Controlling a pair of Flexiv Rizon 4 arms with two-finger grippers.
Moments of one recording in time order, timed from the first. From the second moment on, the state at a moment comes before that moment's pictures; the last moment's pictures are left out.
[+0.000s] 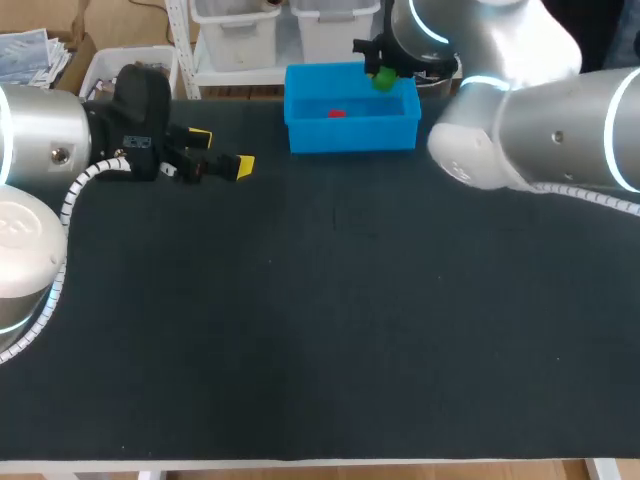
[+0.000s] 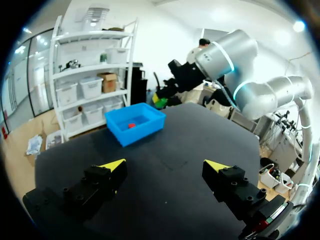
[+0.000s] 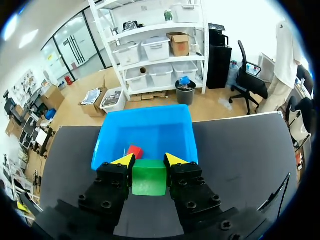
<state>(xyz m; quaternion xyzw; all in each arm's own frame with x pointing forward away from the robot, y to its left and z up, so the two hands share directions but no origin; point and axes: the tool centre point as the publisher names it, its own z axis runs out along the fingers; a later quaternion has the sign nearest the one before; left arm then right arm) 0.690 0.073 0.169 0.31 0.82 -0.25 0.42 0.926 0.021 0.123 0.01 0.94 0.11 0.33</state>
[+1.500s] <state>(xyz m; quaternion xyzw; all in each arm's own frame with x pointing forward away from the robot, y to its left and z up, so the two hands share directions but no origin) 0.690 0.073 0.169 0.31 0.82 -0.25 0.42 0.975 0.024 0.049 0.02 0.96 0.11 0.26</state>
